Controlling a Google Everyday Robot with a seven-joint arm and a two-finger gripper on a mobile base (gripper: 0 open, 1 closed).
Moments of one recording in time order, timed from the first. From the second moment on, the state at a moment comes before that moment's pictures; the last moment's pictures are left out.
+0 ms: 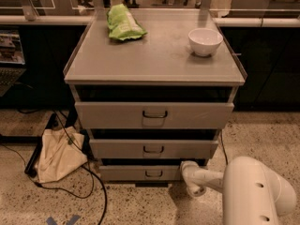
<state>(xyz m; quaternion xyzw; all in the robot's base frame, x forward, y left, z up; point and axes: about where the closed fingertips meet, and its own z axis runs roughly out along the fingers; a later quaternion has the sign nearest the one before) 0.698 -0.230 0.194 0.03 0.92 -0.04 0.40</state>
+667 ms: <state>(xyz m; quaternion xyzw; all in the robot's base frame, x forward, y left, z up) 0.670 -0.245 0.197 0.03 0.93 -0.03 0.37</state>
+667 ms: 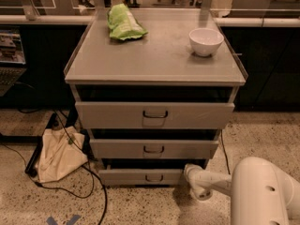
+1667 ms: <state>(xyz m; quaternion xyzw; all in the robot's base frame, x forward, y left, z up) 0.619 -0.258 0.232 0.01 0.94 0.03 0.35</state>
